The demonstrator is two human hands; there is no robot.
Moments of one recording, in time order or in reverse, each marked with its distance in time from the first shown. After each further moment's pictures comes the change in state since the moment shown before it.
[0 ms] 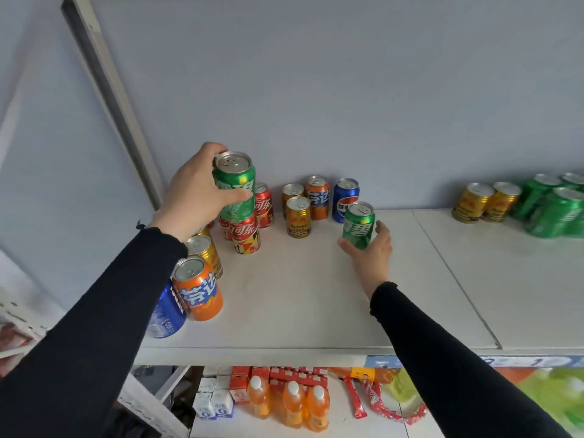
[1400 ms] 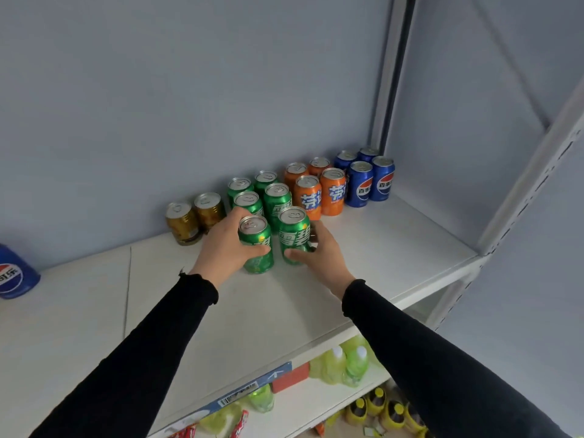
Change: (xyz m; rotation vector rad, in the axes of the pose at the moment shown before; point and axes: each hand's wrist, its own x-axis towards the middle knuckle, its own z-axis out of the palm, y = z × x) left_hand -0.004 0.433 0.495 -0.234 -0.464 0.243; right_hand 0.191 0.156 -0.493 -0.047 -0.059 -0.046
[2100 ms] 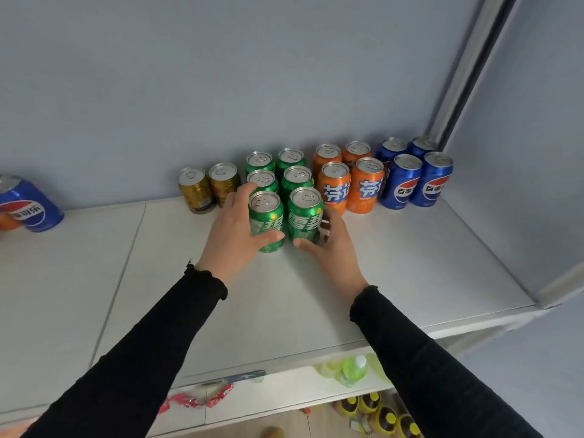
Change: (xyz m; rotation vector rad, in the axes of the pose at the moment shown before) left_hand 0.001 0.011 0.033 0.071 0.191 -0.163; right_hand 0.034 0.023 -0.010 0.005 -0.156 -0.103
